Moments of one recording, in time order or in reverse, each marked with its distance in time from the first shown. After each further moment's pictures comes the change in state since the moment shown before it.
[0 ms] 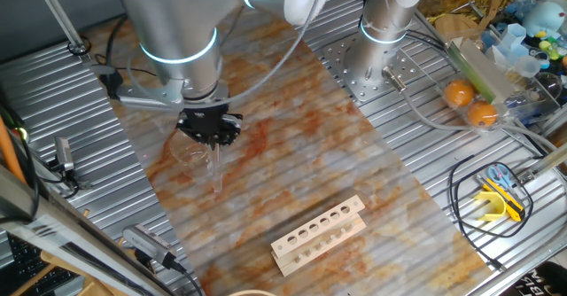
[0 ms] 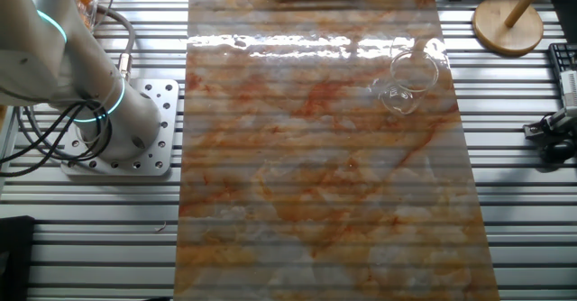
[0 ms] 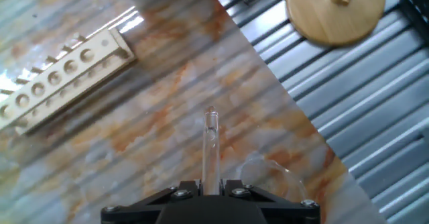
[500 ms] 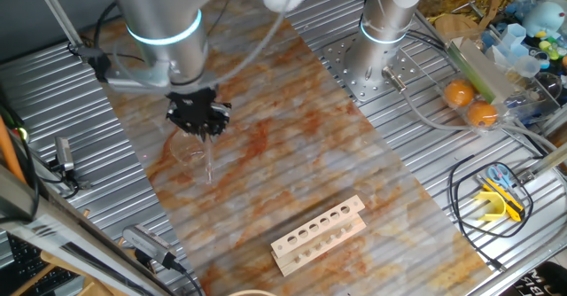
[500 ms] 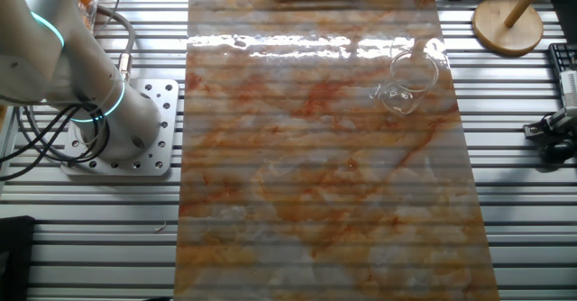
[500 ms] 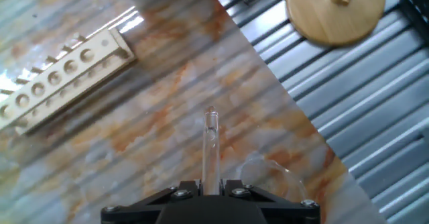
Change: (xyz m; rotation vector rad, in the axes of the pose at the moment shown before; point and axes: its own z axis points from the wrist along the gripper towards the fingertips) arm 0.006 -0.019 -0.003 -0.005 -0.010 -0.031
